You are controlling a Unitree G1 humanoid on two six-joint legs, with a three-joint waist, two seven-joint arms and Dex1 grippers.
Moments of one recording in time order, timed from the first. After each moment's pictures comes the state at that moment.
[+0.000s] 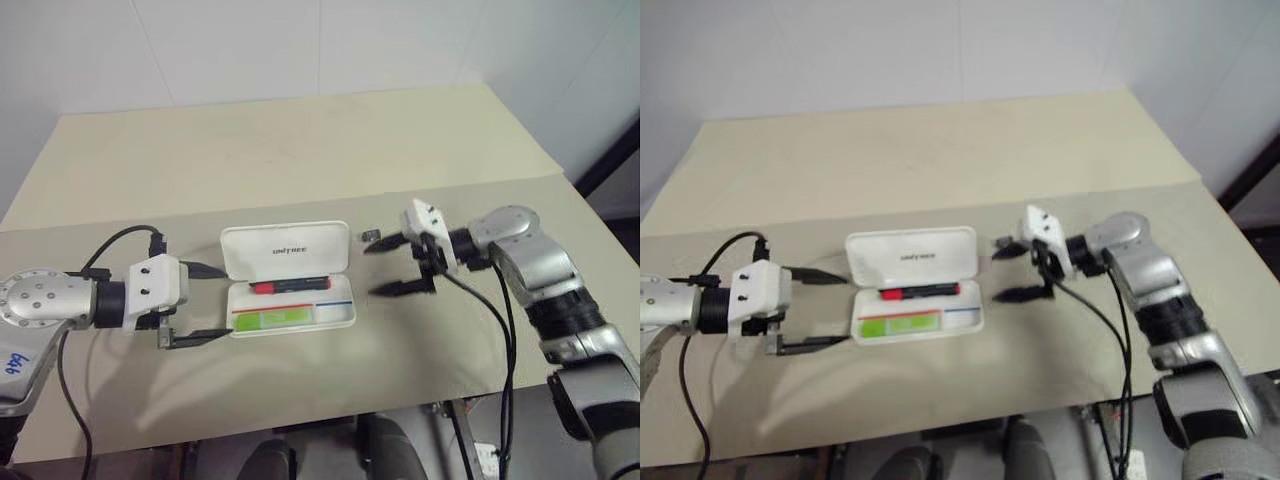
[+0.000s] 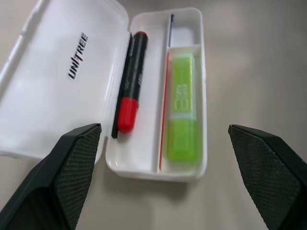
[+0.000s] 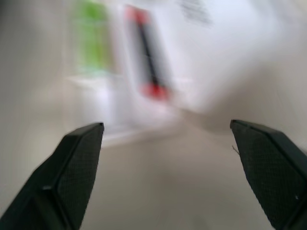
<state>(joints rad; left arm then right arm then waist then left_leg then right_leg) -0.12 1.01 0.21 -0.37 -0.39 0.30 -1.08 -0.89 -0.64 0.27 0.43 0.20 0.26 1.34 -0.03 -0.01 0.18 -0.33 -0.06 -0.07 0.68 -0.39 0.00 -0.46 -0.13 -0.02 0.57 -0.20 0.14</state>
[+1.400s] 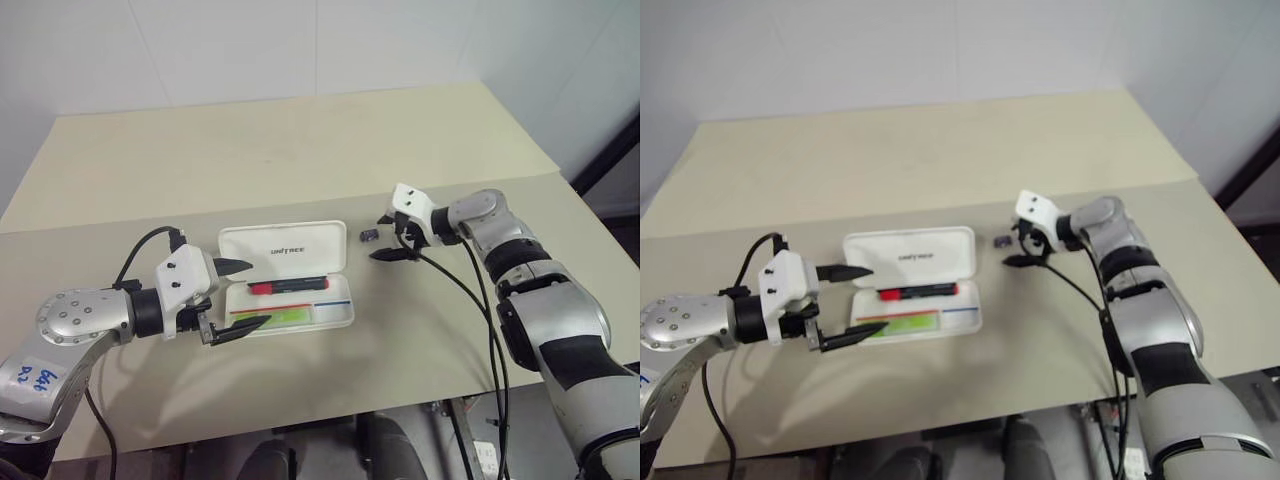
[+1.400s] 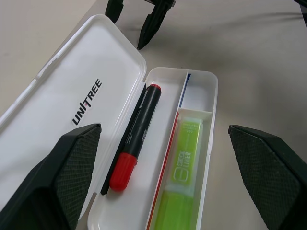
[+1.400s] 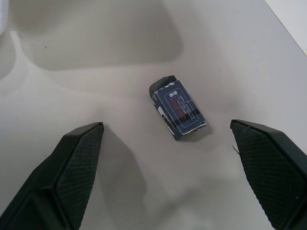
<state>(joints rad) -0.11 0.87 0.20 -0.58 -0.49 0.56 -0.84 -1.24 -0.43 0.24 1.30 -0.17 -0.17 1.14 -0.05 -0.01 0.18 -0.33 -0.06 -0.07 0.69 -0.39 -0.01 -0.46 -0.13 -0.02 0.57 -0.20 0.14</state>
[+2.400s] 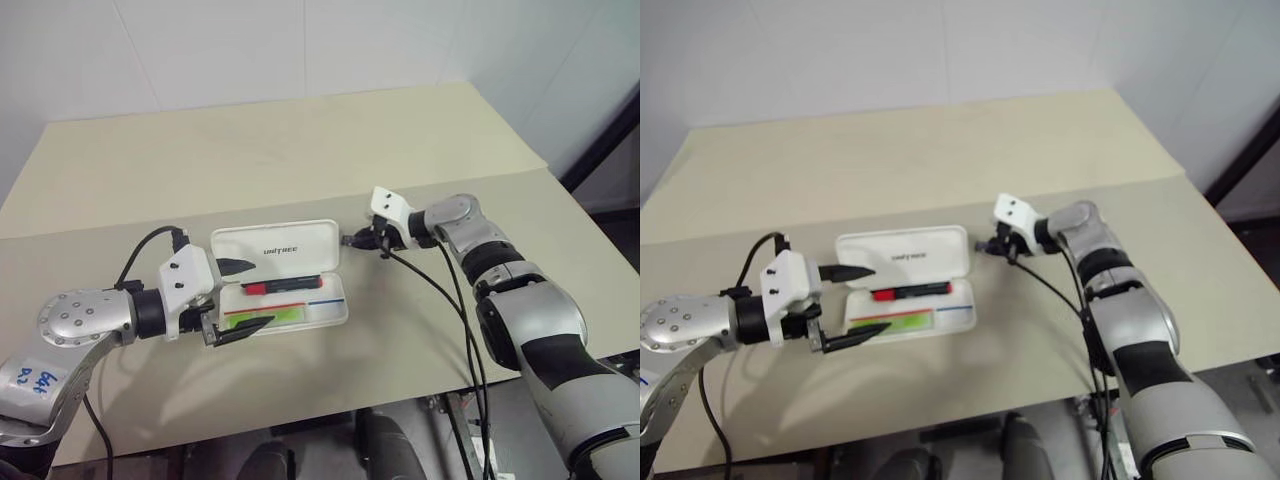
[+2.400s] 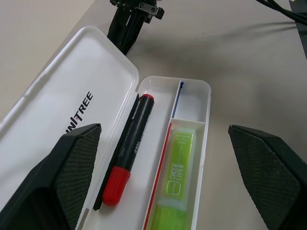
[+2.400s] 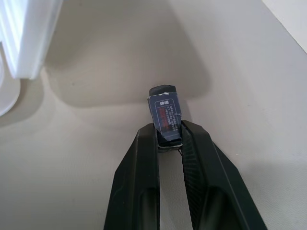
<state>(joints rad) -0.12 0.87 0.20 -0.61 -0.49 0.59 -0.82 -1.25 -0.36 0.19 1.33 -0.20 -0.20 1.15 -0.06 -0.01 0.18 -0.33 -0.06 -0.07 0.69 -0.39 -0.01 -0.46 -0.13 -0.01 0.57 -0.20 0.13</state>
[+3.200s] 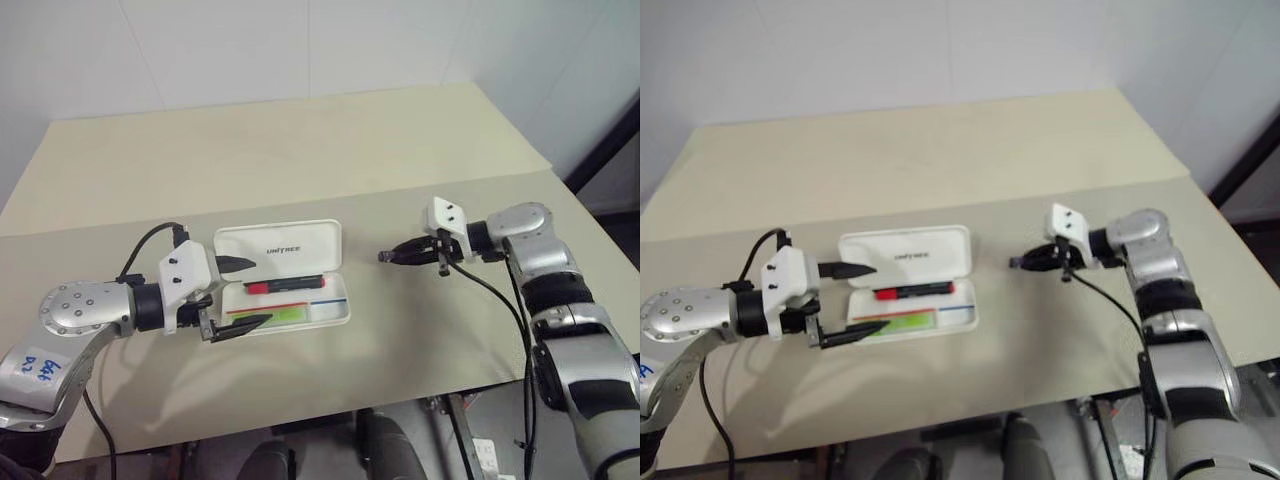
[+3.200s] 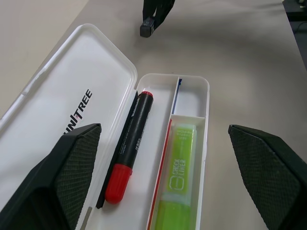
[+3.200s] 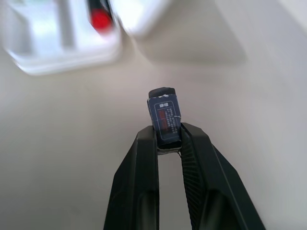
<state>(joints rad) -0.15 0.88 0.17 -0.53 -0.47 0.53 -0.90 -0.87 -0.60 0.11 0.60 0.04 0.01 1.47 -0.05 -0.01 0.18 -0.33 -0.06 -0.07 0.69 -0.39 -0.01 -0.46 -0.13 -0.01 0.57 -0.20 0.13</state>
